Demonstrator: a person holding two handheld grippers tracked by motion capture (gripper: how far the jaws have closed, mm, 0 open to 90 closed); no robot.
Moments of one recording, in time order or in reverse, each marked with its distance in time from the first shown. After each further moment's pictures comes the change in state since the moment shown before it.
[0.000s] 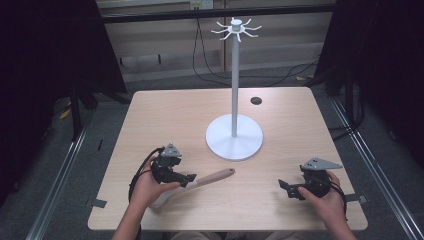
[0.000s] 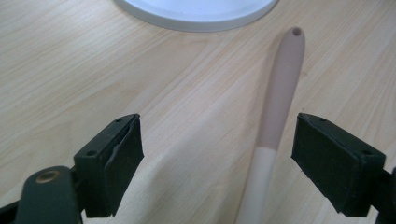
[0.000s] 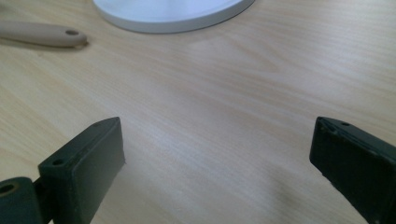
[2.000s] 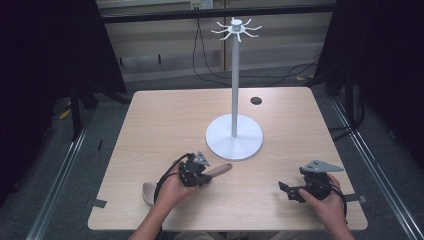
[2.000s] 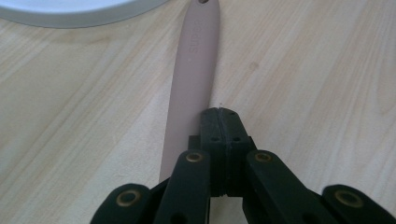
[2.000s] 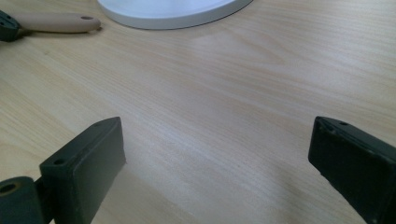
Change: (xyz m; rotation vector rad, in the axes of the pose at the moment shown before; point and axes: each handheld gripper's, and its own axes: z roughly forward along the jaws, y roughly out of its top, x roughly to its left) left arm -0.036 0.018 0.053 0.175 -0.096 0.171; right arm 0.002 -0.006 -0.001 -0.008 0.009 0.025
